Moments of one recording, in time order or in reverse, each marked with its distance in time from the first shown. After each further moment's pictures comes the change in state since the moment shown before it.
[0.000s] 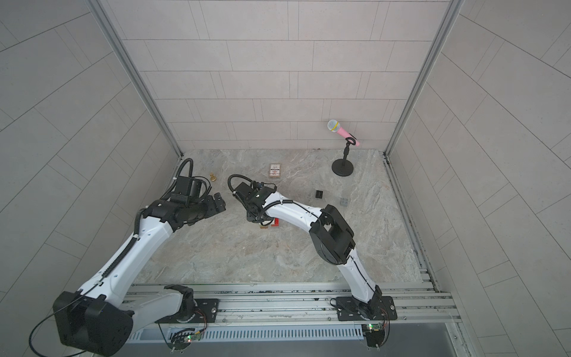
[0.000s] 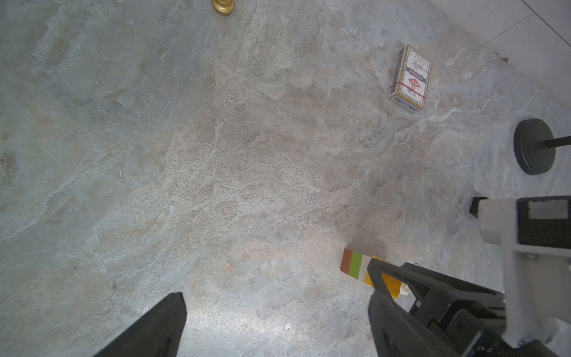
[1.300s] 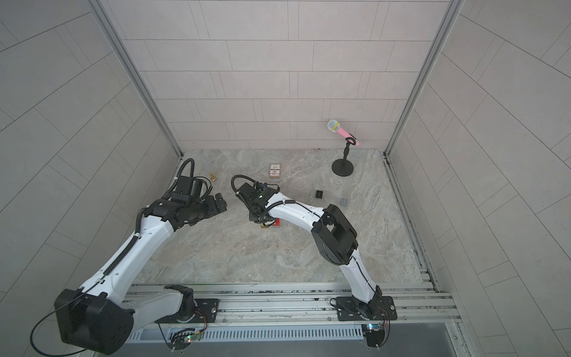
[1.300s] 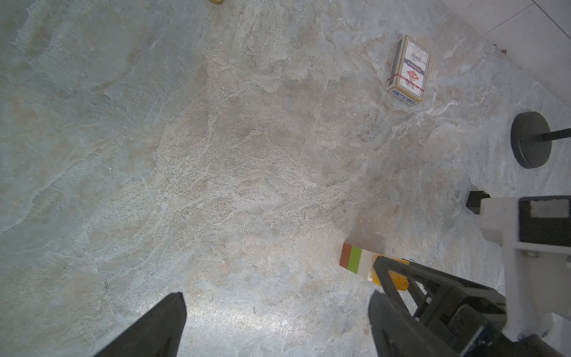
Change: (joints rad) left arm 0.000 0.012 0.000 0.001 0.023 0.001; right arm -0.013 -0.031 -0.063 0.034 -0.007 0.020
